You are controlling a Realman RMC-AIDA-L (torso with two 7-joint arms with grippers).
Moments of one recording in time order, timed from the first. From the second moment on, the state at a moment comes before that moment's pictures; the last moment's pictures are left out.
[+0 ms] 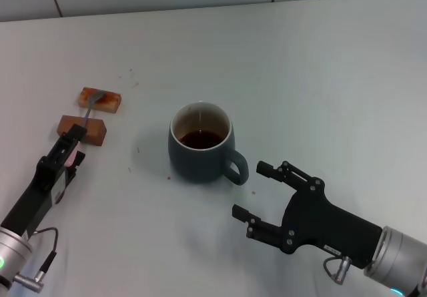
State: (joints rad) left arm -0.29 -2.08 0.36 -0.18 1.45 1.36 -1.46; right arm 0.40 2.08 -0.54 0.20 -1.80 -1.51 0.23
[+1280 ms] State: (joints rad) left arm -0.30 -2.08 0.36 -0.18 1.44 1.32 -1.48; right arm 0.40 2.08 -0.54 0.20 -1.80 -1.51 0.23
